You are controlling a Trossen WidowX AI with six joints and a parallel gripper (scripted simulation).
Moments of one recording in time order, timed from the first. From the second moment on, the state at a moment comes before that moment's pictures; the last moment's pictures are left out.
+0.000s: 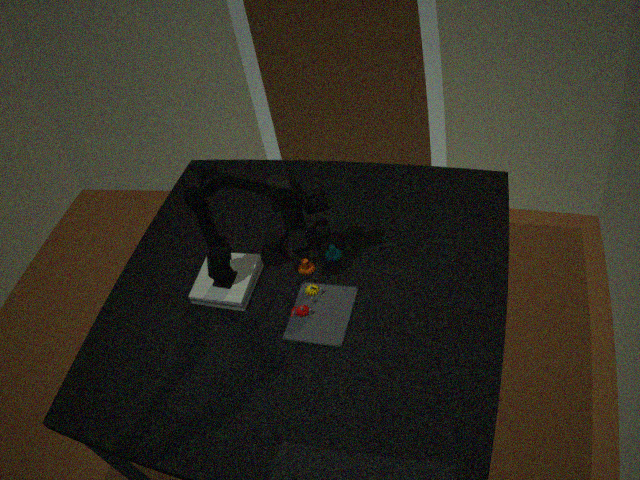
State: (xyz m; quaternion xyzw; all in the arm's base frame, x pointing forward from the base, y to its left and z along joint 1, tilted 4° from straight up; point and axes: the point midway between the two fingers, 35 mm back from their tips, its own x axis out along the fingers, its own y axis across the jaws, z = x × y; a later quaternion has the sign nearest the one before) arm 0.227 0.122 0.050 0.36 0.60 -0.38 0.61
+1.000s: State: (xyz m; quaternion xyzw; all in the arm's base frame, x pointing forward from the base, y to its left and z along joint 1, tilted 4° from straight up) arm 0.225 0.122 0.012 0.36 0.60 -0.39 0.60
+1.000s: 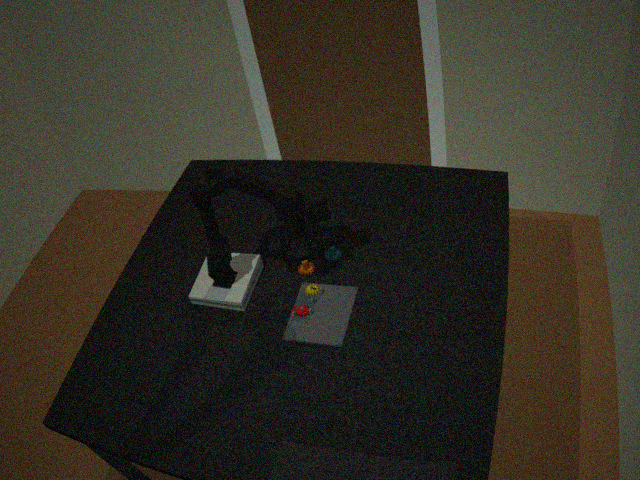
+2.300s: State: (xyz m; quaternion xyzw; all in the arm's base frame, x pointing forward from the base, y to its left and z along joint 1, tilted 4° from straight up) arm 0.228 0.124 0.035 0.36 0.60 -0.39 0.60
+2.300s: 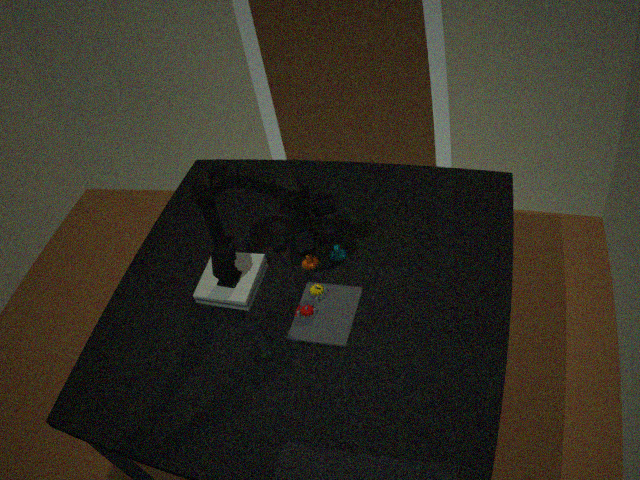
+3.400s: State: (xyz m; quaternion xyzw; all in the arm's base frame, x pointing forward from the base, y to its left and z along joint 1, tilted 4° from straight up) arm 0.227 0.126 0.118 0.36 0.60 -0.39 0.60
